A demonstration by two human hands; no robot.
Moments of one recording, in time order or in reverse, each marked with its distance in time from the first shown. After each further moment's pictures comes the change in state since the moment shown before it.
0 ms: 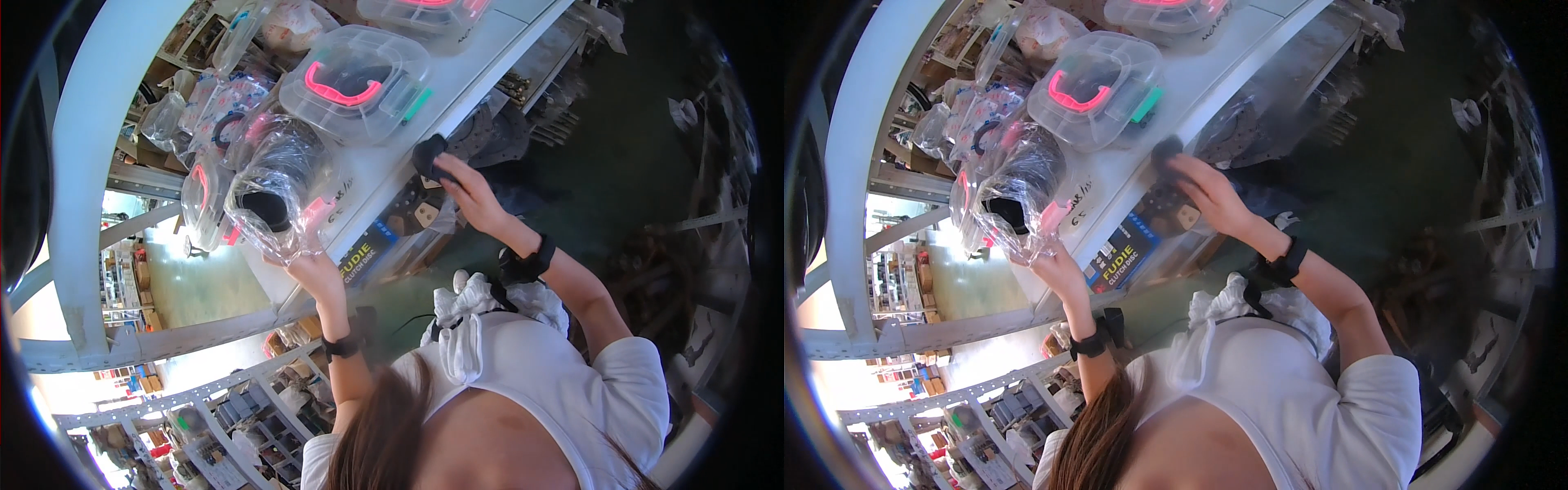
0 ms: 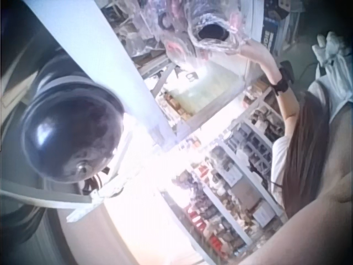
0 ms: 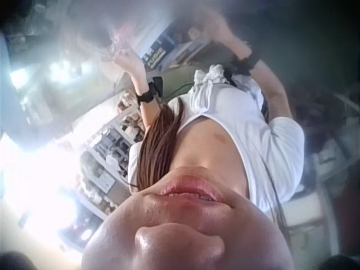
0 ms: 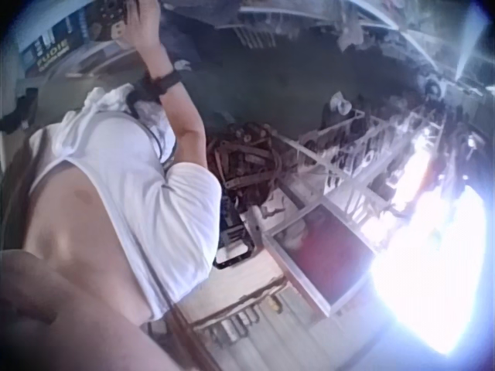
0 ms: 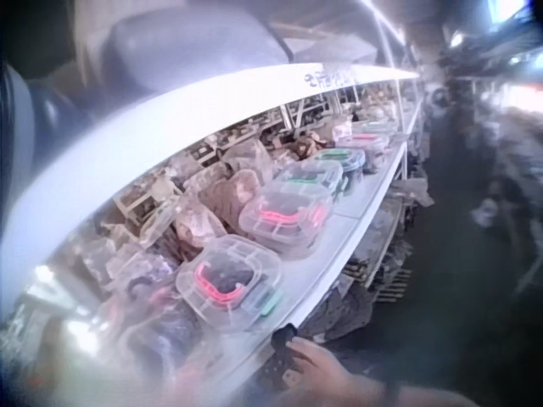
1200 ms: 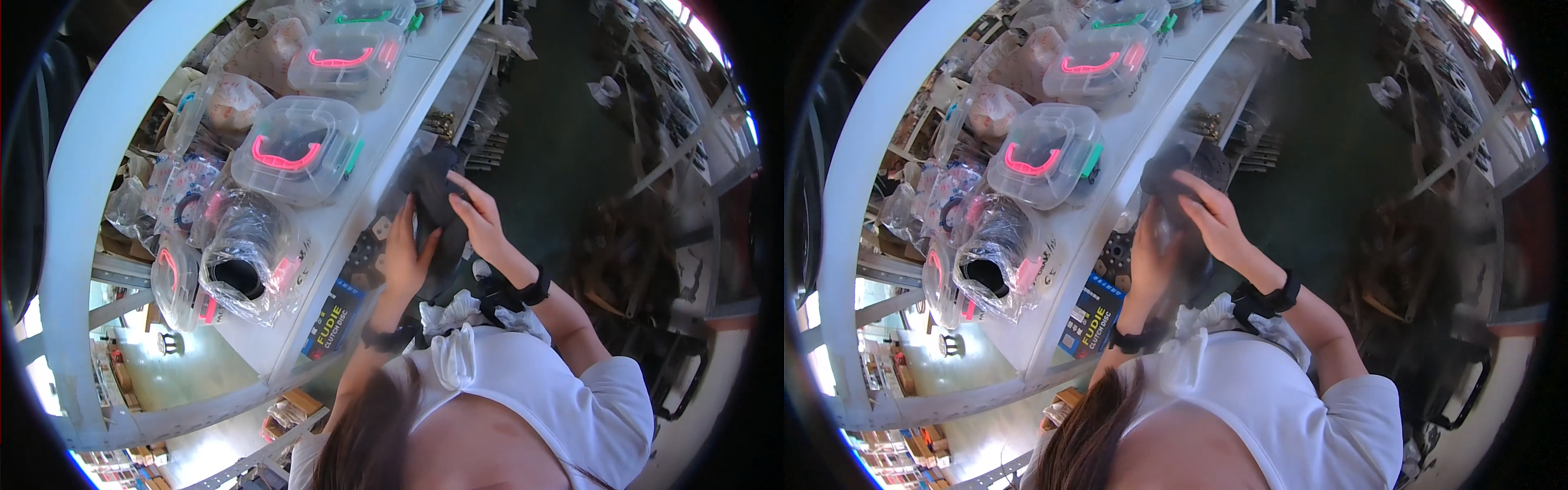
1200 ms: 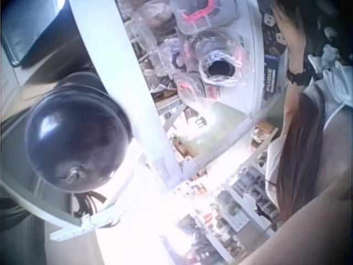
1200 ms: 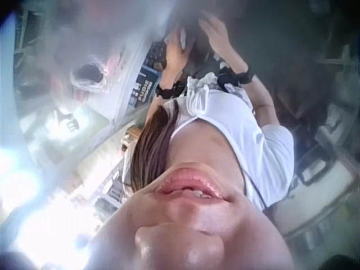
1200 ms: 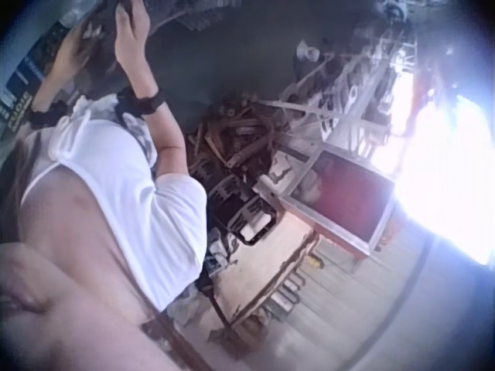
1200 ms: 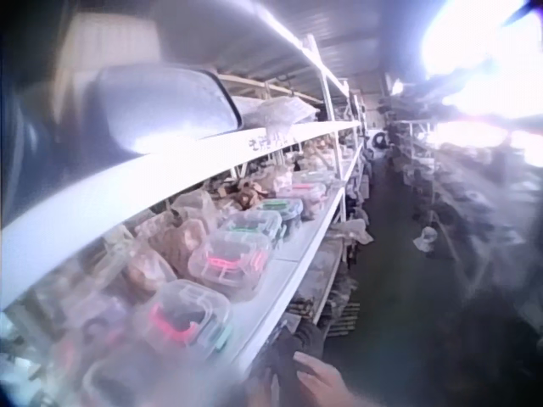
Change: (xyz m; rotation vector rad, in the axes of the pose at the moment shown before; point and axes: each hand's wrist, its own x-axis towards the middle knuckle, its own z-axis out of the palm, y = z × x) left_hand -0.059 0.089 0.106 -0.675 -0.720 0.452; right_hand -0.017 -0.051 -0.046 0.214 0.364 0.224
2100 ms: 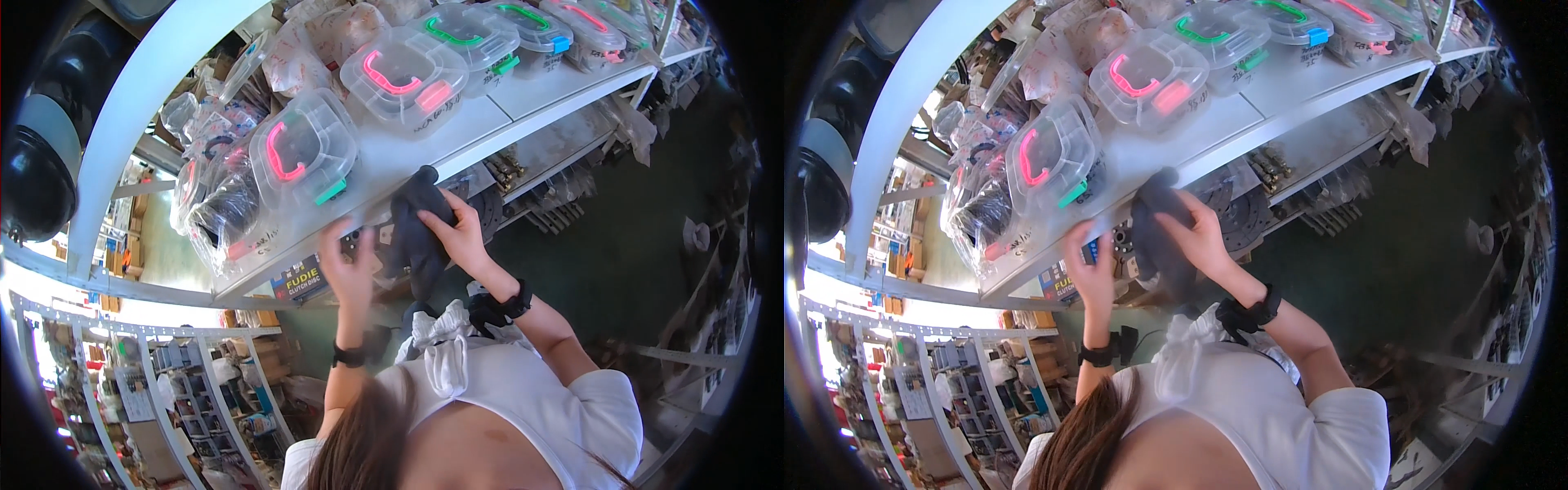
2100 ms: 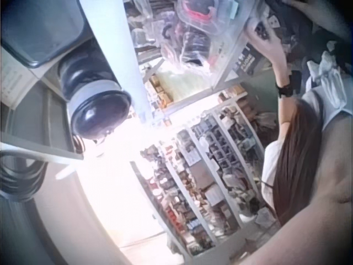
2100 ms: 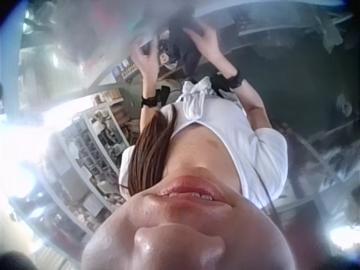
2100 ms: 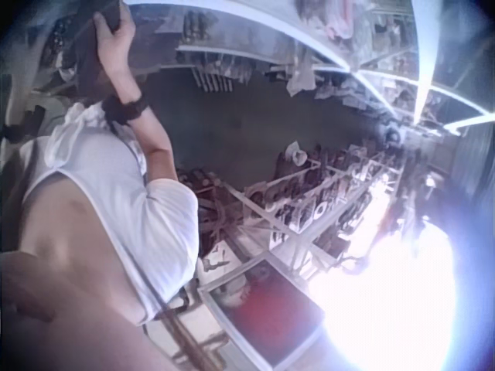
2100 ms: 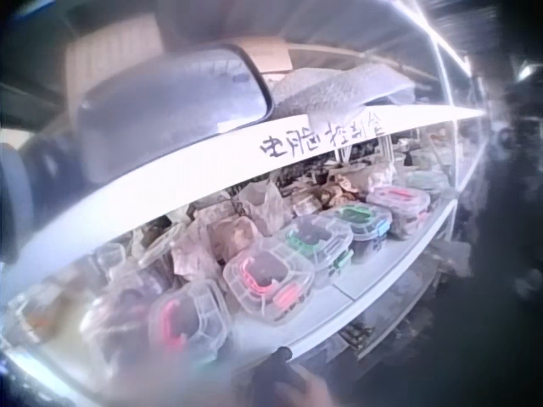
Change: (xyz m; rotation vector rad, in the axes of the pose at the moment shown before) left_hand 0.056 0.045 0.020 0.455 0.755 -0.435; right_hand 0.110 0.051 -0.048 0.186 -0.419 0.190
